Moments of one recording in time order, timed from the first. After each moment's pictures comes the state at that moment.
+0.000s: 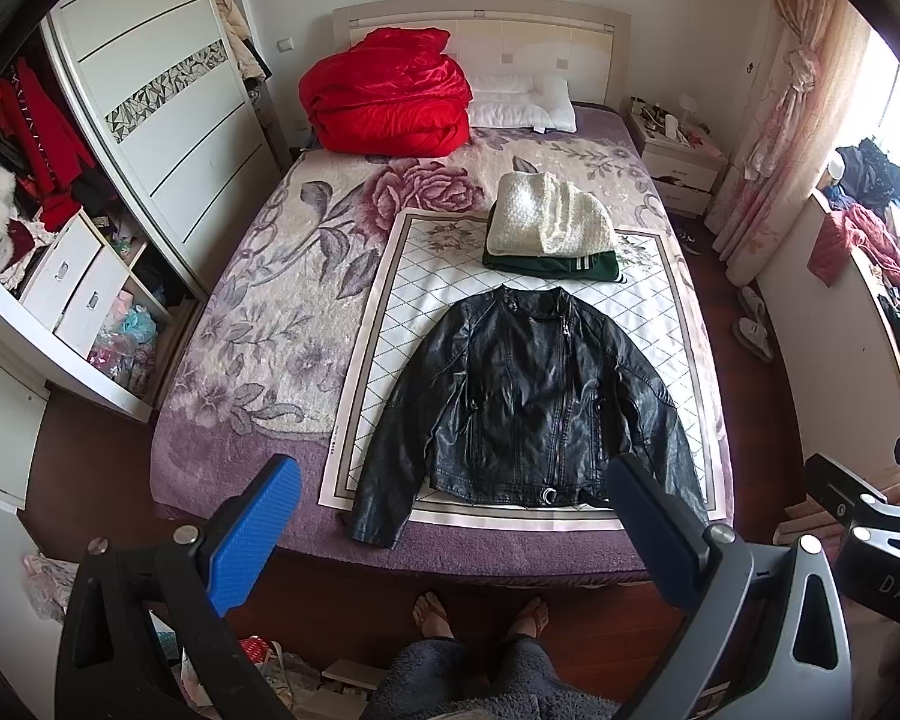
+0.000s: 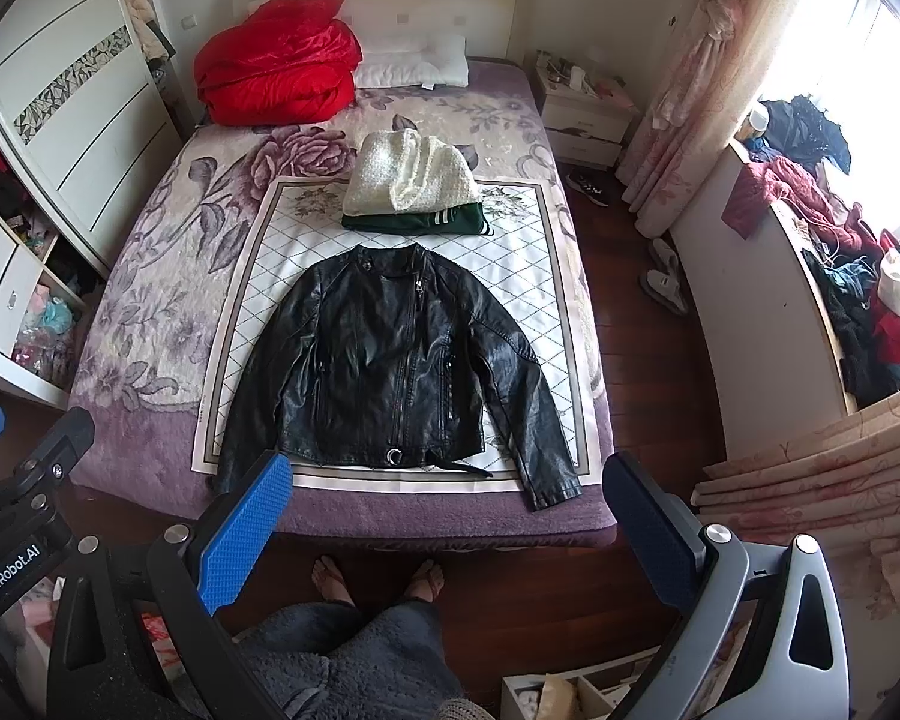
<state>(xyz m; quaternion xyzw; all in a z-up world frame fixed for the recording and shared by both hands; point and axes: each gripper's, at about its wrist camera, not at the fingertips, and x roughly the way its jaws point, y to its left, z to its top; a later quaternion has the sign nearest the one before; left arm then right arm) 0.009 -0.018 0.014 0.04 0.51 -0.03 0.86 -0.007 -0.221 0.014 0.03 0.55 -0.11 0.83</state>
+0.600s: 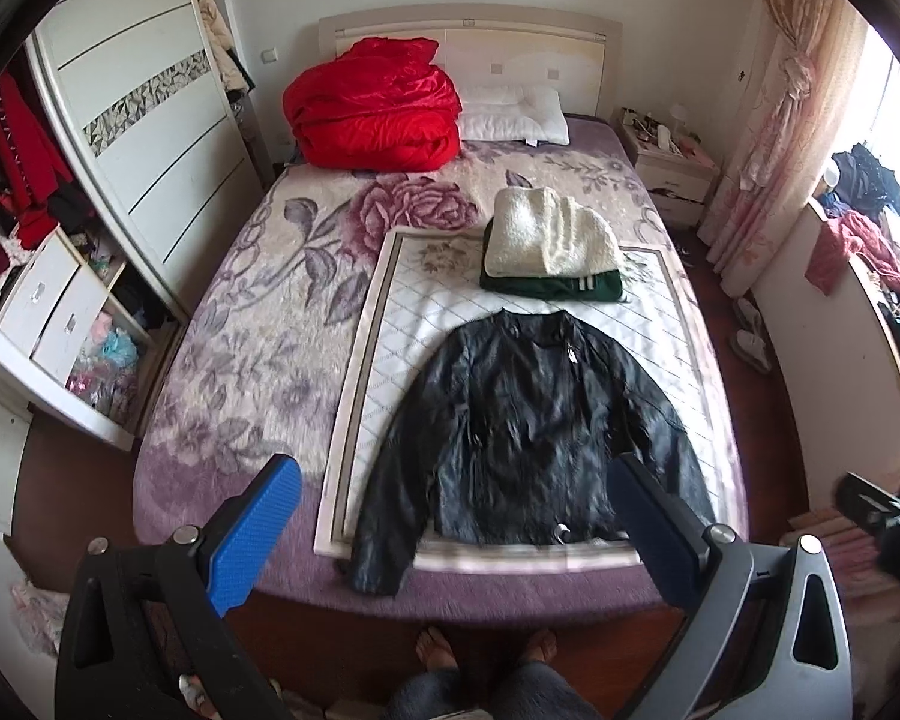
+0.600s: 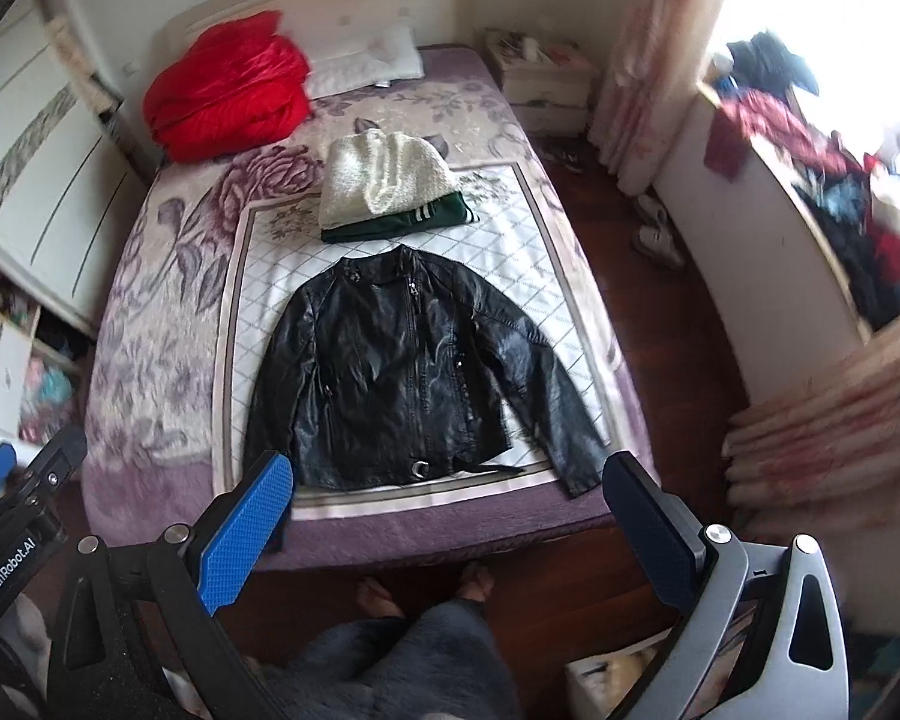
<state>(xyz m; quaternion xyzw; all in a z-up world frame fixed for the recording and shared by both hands) 0.072 0.013 -0.035 0.04 0.48 -0.05 0.87 0.019 -0.252 -0.043 0.15 0.55 -0.17 0.81</state>
